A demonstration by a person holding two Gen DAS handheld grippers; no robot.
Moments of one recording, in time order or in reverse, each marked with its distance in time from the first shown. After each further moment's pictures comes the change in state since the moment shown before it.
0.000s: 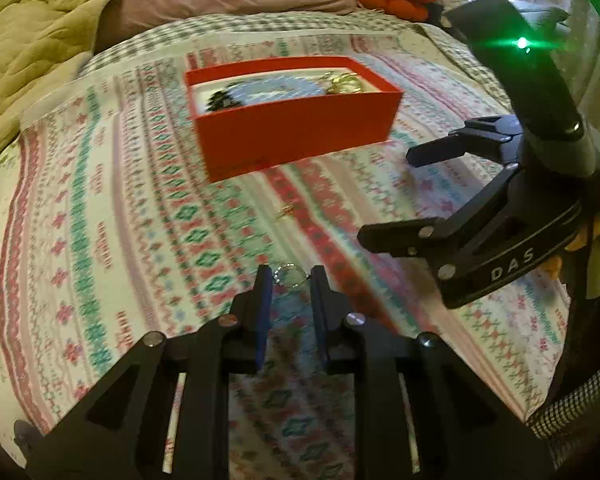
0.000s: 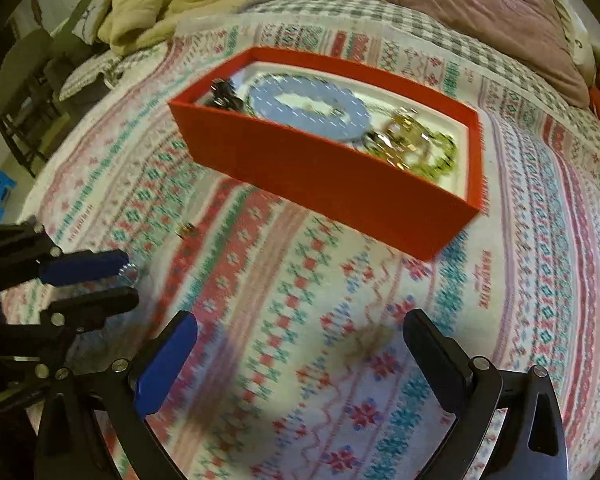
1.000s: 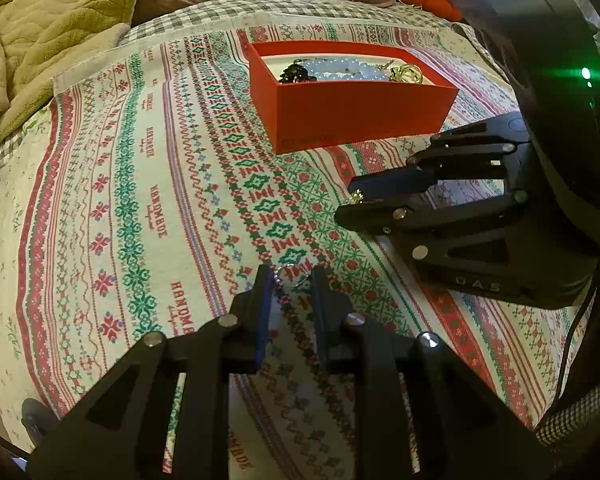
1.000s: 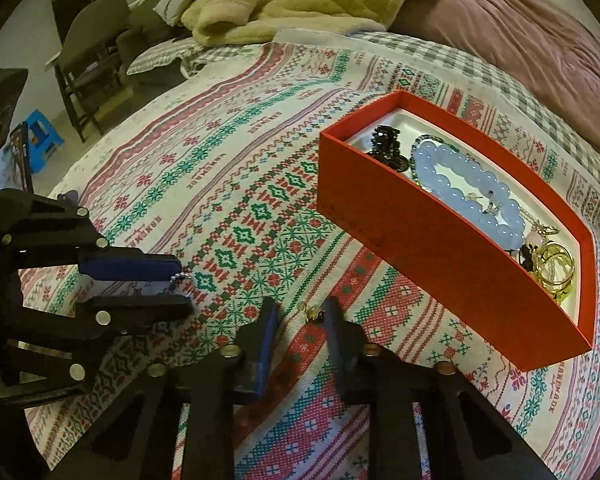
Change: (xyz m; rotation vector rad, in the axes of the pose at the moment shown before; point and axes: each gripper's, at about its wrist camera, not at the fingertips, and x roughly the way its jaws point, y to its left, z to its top) left arm 0.002 0.031 -0.010 -0.068 0.046 0.068; right arm 0.023 0.063 0.023 -0.239 -0.097 0.107
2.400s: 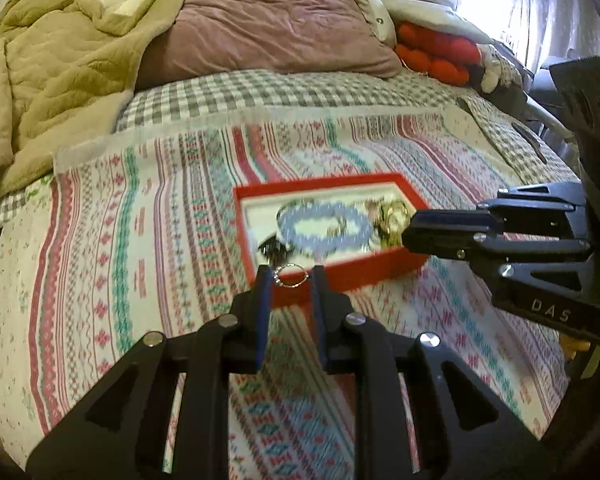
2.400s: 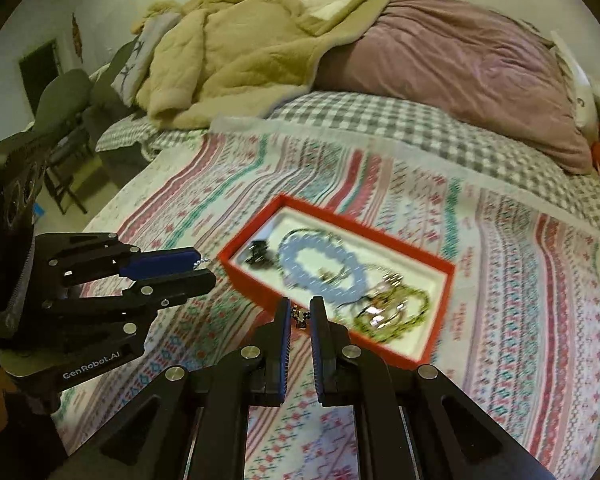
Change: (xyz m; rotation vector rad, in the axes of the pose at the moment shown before) left arm -0.020 -0.019 0.090 -0.060 -0.204 0.010; right arm -0.099 -0.073 0.018 0.183 -0.169 -0.081
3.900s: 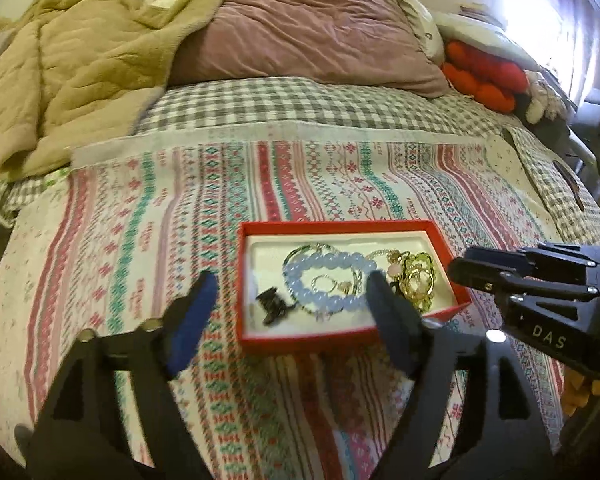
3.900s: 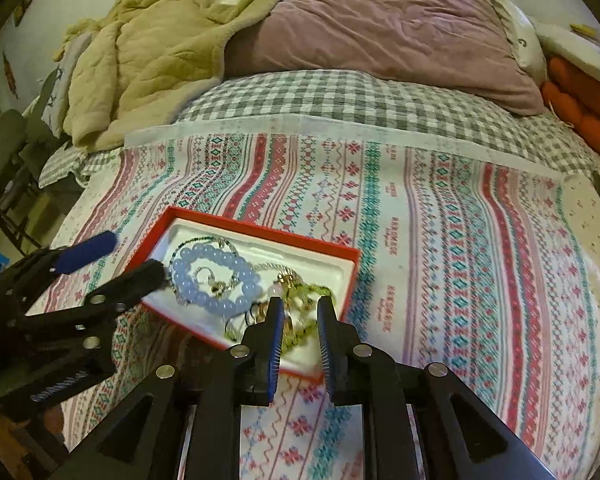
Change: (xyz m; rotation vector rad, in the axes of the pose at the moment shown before) left arm 0.018 -0.011 0.025 -0.137 0.002 0.140; right arm 0.010 -0.063 0.005 0.202 0.088 -0.125
